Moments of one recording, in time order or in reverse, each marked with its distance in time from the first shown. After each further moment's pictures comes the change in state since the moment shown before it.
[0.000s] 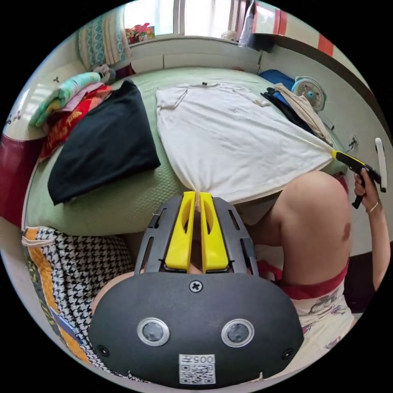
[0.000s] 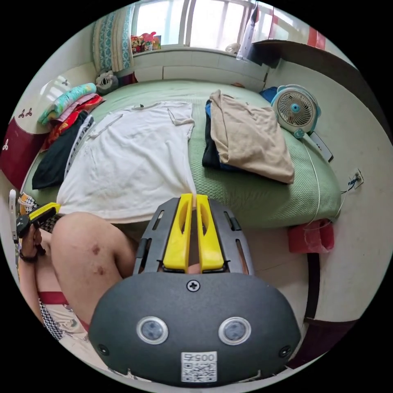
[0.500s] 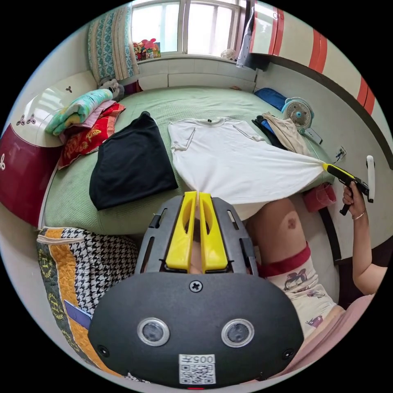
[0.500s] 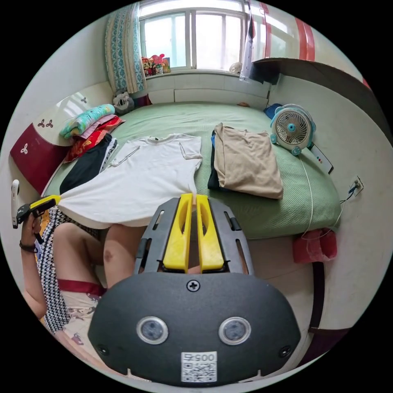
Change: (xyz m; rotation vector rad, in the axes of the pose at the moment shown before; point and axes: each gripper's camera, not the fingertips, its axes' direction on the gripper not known) left arm 0.029 -0.009 -0.174 0.077 0.007 -0.016; right arm 0.043 0.006 -0.111 0.104 -0.101 -0.013
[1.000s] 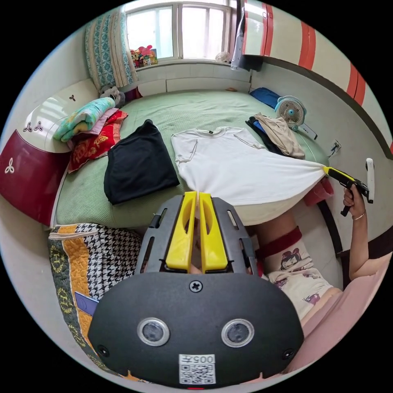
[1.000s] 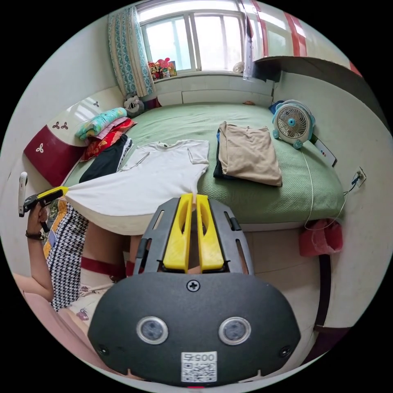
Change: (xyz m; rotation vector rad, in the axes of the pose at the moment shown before) left arm 0.046 -0.002 -0.083 0.003 -0.027 0.047; right arm 0.033 0.036 -0.051 0.002 -0.075 0.004
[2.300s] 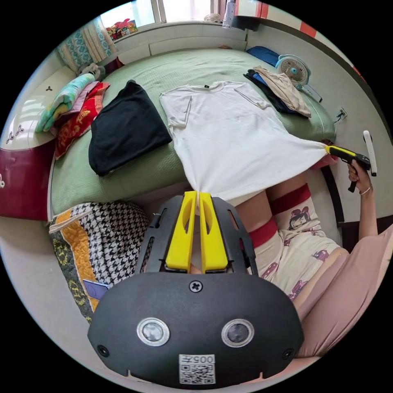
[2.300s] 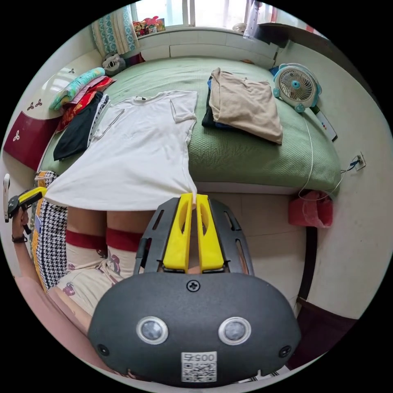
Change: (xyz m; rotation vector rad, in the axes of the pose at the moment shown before) left arm 0.018 -0.058 0.120 -0.281 -0.002 0.089; right arm 0.017 0.001 0.165 -0.320 0.116 -0.004
